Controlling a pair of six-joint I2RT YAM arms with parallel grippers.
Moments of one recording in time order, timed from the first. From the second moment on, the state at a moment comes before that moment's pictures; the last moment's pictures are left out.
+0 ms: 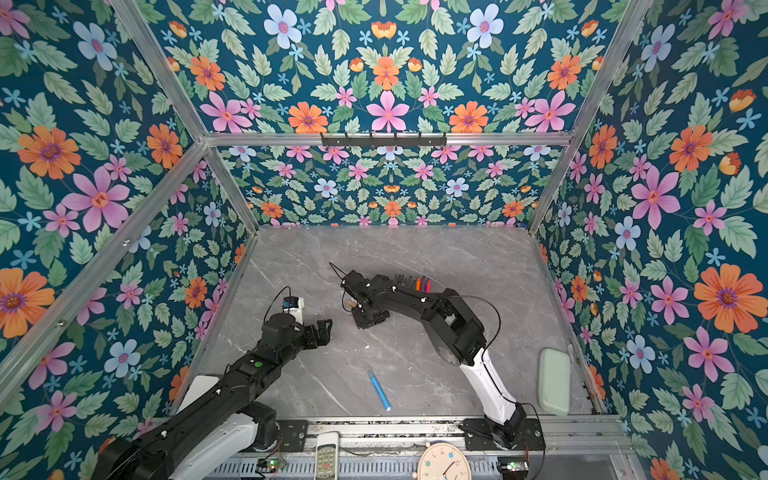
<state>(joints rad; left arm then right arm) -0.43 0.87 0.31 -0.04 -0.06 -0.44 0.86 2.24 1.75 -0.82 0.00 0.42</state>
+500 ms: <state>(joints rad) -0.43 0.73 0.28 -0.07 -0.12 -0.45 0.89 2.11 1.63 -0.76 -0.05 0.35</state>
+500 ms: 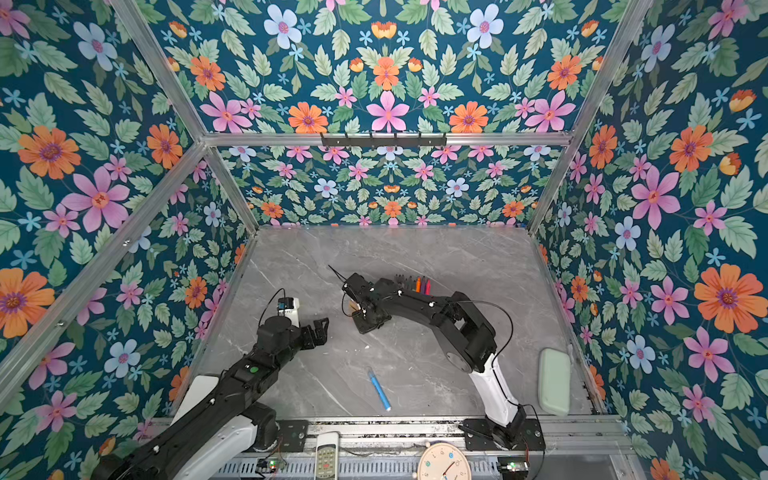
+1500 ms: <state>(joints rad) -0.43 0.54 0.24 -0.14 -0.19 -0.48 1.03 2.48 2.19 -1.05 0.34 0.10</state>
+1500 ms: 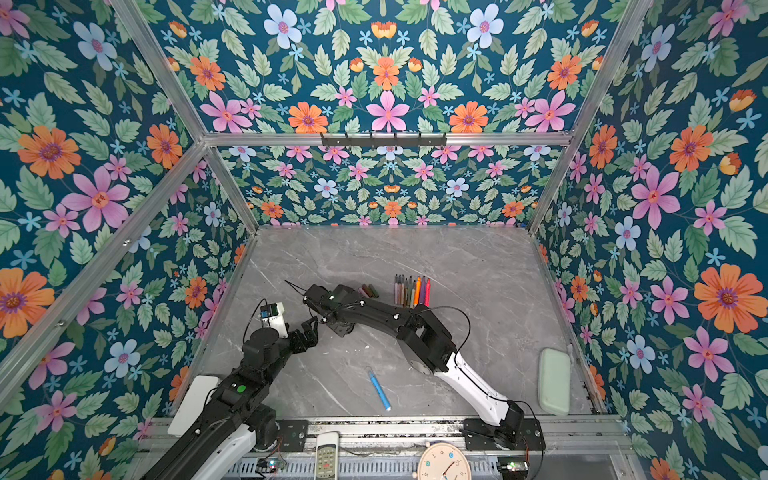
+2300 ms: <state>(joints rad) -0.43 0.63 0.25 -0.12 -0.13 -0.47 1.04 1.92 1.56 -0.83 0.28 0.30</state>
